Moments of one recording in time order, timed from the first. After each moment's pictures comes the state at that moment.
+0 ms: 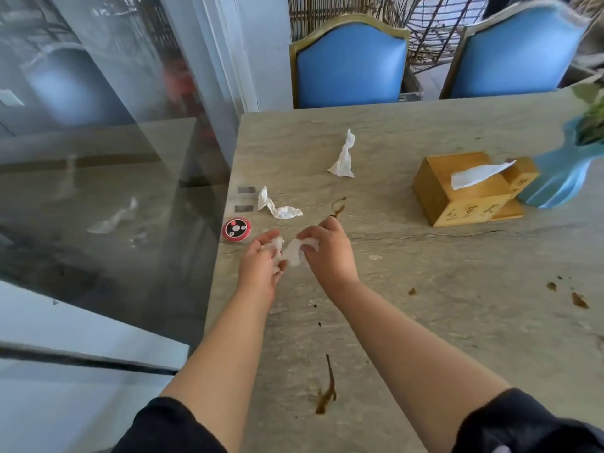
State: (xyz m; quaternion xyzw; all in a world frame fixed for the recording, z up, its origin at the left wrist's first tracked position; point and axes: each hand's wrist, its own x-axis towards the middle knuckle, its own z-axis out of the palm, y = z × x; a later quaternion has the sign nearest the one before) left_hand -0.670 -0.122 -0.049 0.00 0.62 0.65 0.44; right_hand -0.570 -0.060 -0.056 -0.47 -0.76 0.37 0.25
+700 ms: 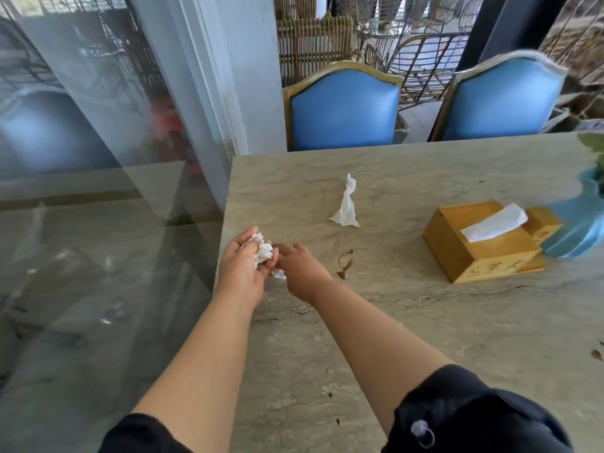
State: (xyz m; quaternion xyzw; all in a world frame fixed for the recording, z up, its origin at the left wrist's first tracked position) left_hand -0.755 -0.029 -0.040 -0.01 0.52 0.74 0.43; right_hand -0.666 0.035 -0.076 -0.26 -0.95 0.16 0.01
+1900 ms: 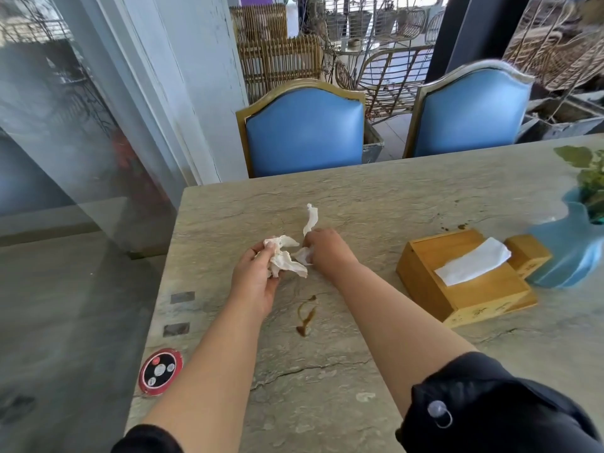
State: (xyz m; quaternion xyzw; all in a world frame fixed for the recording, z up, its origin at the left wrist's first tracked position) left_hand -0.712 0.099 -0.069 0.07 0.57 0.67 0.48; right_hand -0.608 0.200 -0.078 -0.45 -0.87 0.19 0.04
